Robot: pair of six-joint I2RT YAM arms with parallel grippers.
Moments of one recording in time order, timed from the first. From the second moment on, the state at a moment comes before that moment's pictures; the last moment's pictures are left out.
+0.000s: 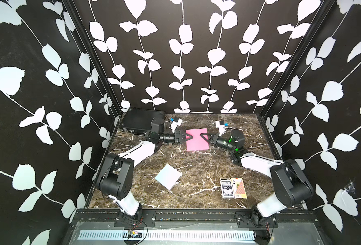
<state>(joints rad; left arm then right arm) -0.37 1.65 1.05 0.19 1.10 -0.73 0.40 1.54 0.79 0.71 -0.75 1.05</state>
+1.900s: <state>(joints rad) -0.37 1.56 1.09 0.15 1.17 -0.65 0.42 1.82 0.86 0.85 -0.88 1.07</state>
